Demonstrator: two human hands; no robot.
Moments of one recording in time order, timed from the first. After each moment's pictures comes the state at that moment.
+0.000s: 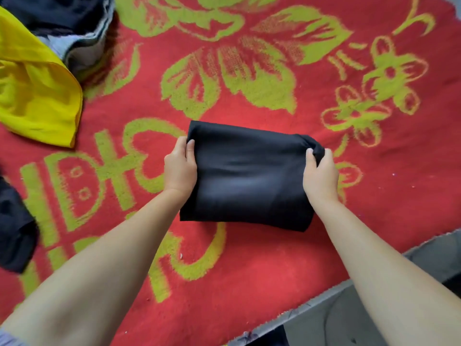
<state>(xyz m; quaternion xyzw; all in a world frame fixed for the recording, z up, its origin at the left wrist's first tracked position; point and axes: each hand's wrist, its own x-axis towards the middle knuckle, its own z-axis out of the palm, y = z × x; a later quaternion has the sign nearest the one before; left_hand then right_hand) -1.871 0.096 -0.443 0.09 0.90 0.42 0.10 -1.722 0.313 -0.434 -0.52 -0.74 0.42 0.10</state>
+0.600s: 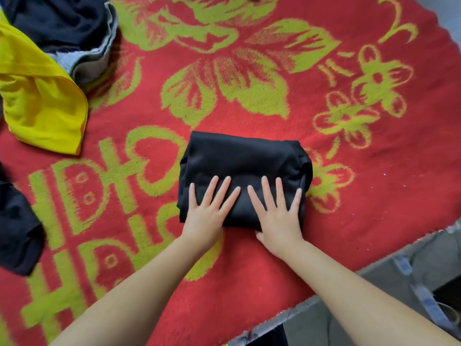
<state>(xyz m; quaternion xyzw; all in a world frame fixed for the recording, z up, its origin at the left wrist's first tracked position) -1.773 0.071 -0.454 0.48 0.87 -0.07 0.10 -1.669 0.227 -0.441 -0.13 -0.97 0.03 -0.21</state>
